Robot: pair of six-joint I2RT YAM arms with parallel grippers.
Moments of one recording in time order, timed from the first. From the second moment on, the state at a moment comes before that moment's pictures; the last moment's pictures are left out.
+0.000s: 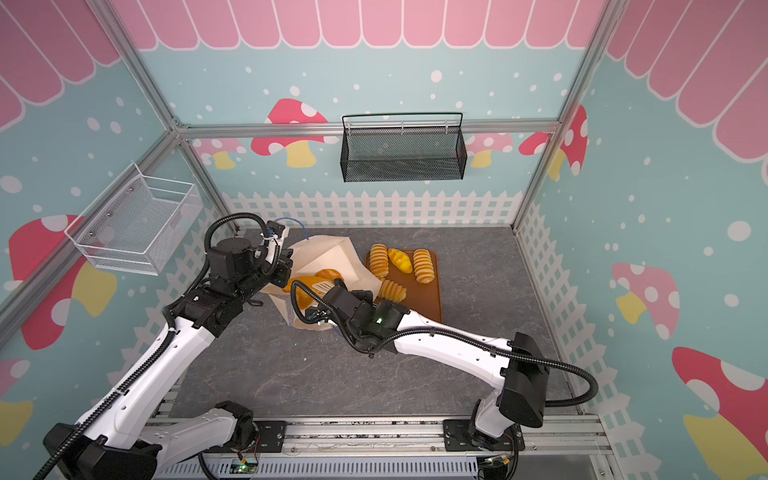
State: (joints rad) left arm -0.32 1.12 1.14 -0.42 -0.04 0.19; right arm 1.13 1.55 1.38 -0.66 0.58 -0.75
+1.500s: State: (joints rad) left arm -0.17 1.09 1.16 -0.51 0.03 0.06; right arm 1.00 1.39 1.45 -0.54 0.35 -0.50
